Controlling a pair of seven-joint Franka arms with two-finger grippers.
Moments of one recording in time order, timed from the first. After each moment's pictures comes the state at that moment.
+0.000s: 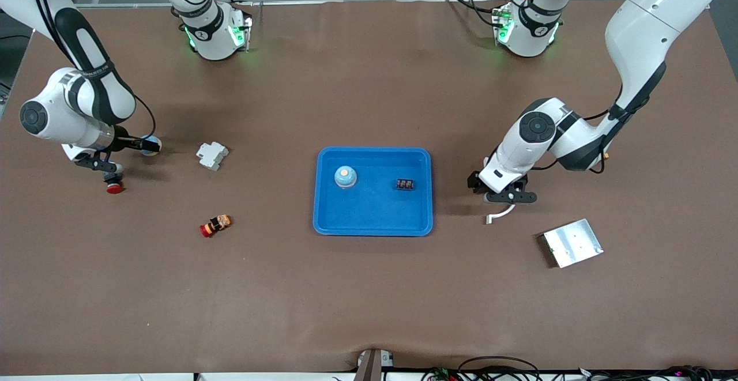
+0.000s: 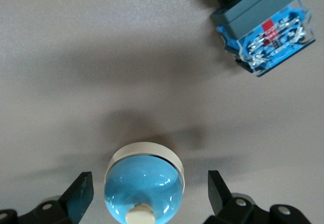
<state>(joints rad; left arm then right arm) 0.45 0.62 -0.77 -2.14 0.83 2.54 -0.86 -0.34 0.30 -0.06 -2.41 -0.04 2.46 -0.15</state>
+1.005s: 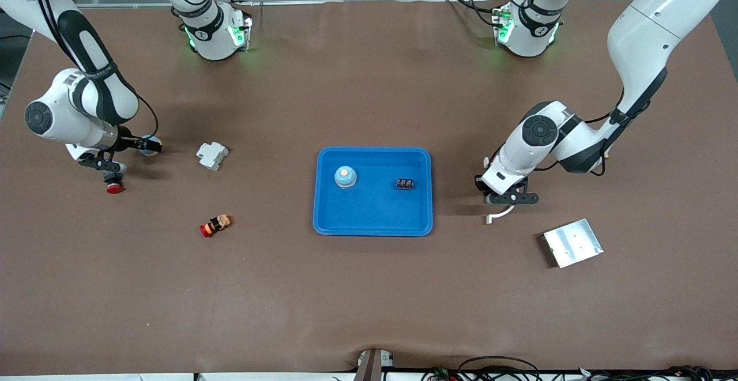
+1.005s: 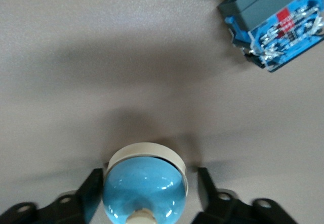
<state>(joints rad) 0.47 0.64 -0.76 -2.14 0.84 2.55 -0.90 -0.34 0.31 -0.06 -2.42 -0.04 2.48 -0.15</state>
